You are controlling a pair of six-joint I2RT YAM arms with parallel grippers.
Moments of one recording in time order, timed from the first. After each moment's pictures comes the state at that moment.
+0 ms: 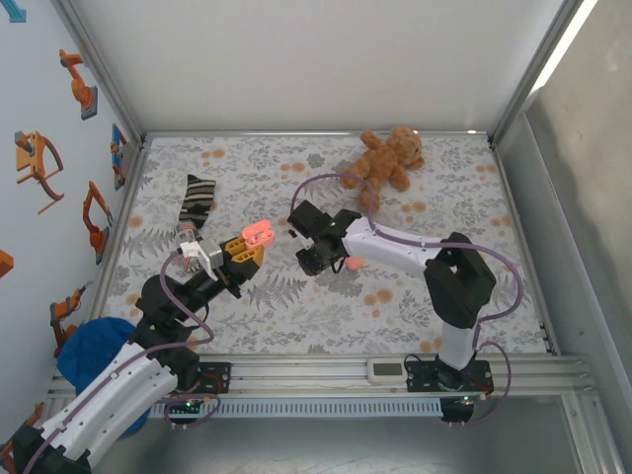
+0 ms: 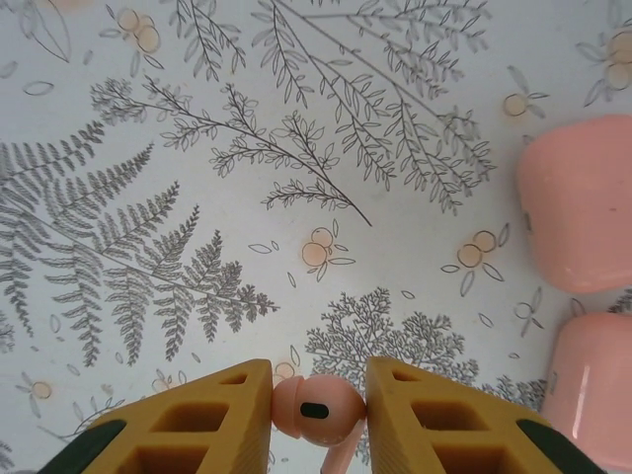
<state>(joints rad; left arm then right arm) -0.63 0.45 0.27 0.42 0.34 -0.21 0.91 1.82 1.38 -0.78 0.00 0.23</state>
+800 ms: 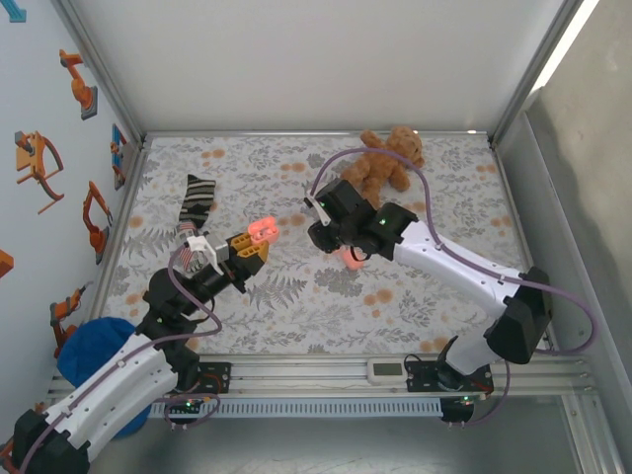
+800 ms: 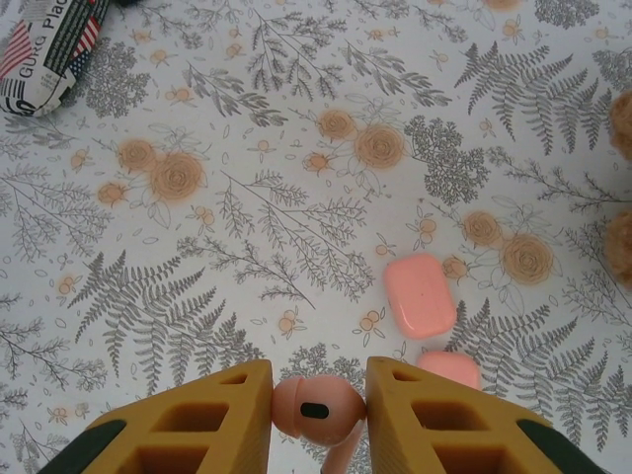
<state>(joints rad) -0.63 0.56 0.27 0.52 0.34 -0.23 0.90 1.49 1.38 -0.74 0.11 0.18</state>
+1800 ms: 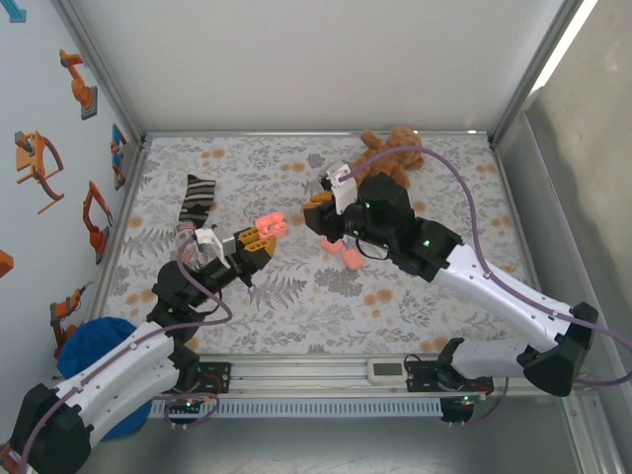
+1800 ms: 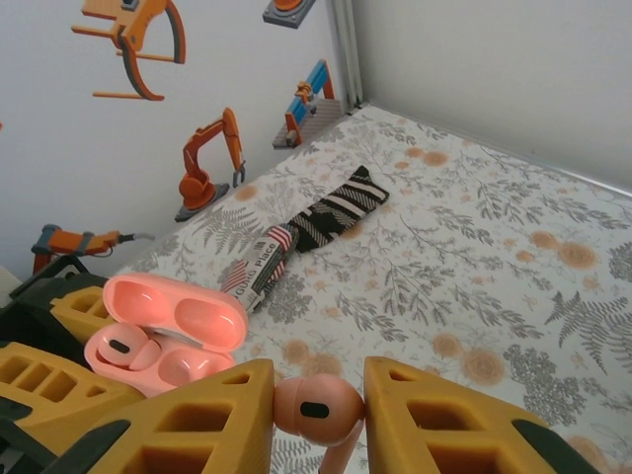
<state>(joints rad) -0.63 0.72 0.28 0.70 0.39 -0.26 0.90 1.23 1.23 -0.31 -0.08 0.19</state>
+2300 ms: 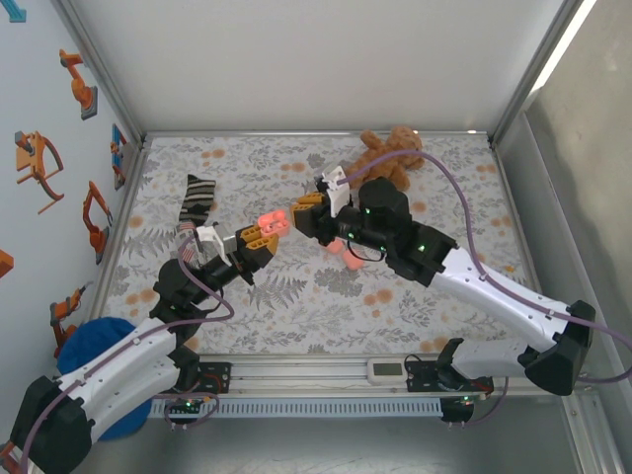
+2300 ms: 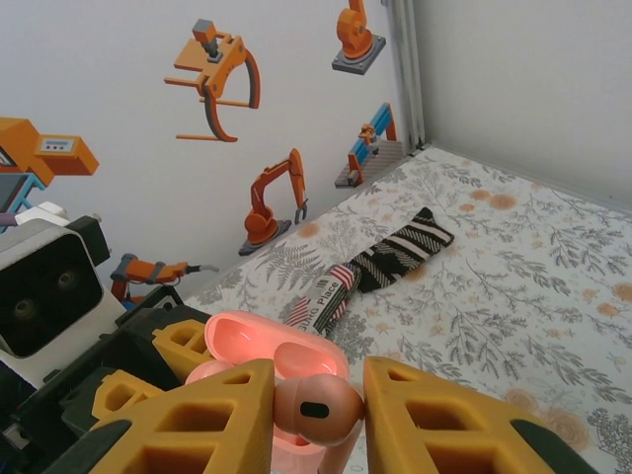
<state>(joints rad) -0.63 0.76 0.29 0.76 0.41 -0.28 0.94 1.23 1.19 -0.17 -0.16 0.23</state>
